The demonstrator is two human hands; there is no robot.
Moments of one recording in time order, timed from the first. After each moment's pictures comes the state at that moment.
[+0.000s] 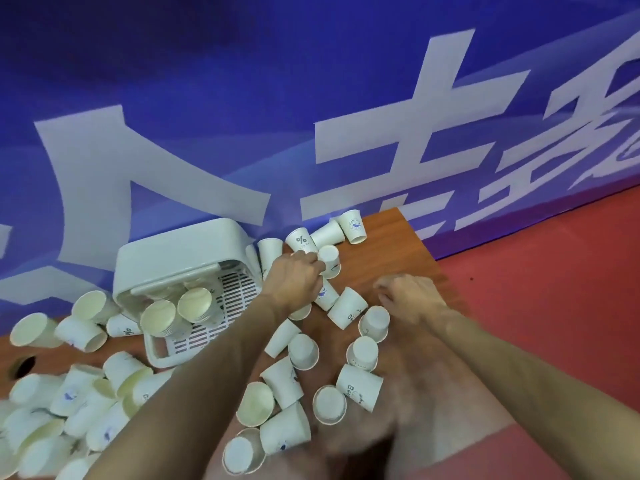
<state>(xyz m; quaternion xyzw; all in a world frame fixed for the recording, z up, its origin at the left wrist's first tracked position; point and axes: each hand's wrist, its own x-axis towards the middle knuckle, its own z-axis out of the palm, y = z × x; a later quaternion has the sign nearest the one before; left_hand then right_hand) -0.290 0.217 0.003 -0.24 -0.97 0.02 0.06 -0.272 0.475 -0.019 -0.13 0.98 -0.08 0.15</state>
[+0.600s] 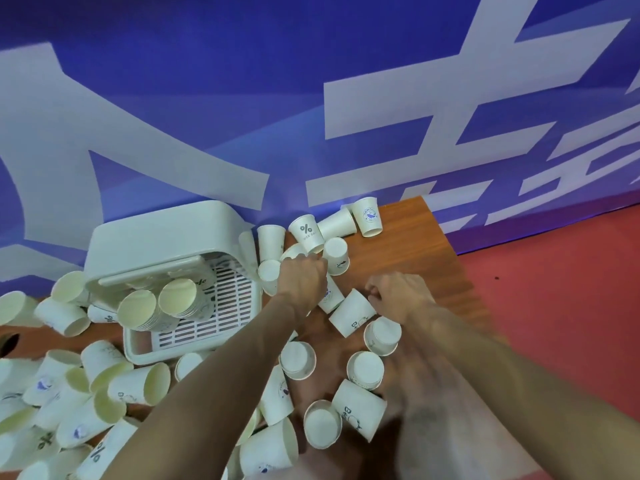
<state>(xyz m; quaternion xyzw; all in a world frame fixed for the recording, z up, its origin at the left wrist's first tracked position) -0.333 0.246 -0.078 -0.08 -0.99 0.08 -0.07 -0.332 0.453 -0.080 -0.15 0.96 -0.07 0.21</state>
